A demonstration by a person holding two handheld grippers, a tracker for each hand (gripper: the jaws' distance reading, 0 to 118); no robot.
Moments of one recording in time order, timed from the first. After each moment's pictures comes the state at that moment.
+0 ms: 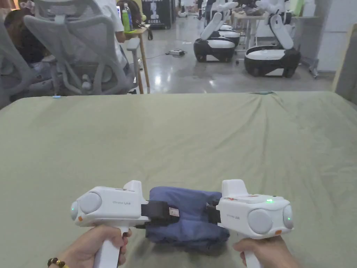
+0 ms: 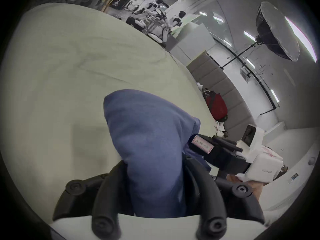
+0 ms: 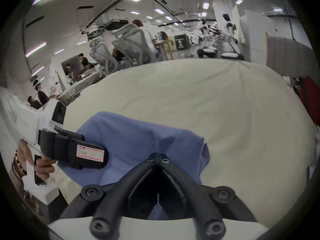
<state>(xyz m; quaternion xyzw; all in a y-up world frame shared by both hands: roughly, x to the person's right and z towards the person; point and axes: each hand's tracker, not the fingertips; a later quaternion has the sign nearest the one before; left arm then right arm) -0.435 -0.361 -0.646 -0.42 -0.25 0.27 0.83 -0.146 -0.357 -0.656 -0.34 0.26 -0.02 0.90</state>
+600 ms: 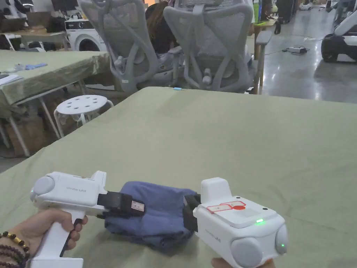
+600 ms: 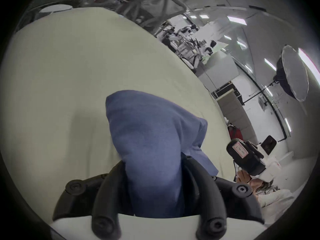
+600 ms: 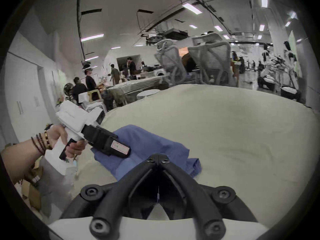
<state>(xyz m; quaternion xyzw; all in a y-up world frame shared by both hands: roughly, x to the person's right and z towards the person) -0.851 -0.379 -0.608 -0.40 -0.13 0.33 0.85 -0.484 -0.353 -0.670 -0.24 0.48 0.02 0.84</state>
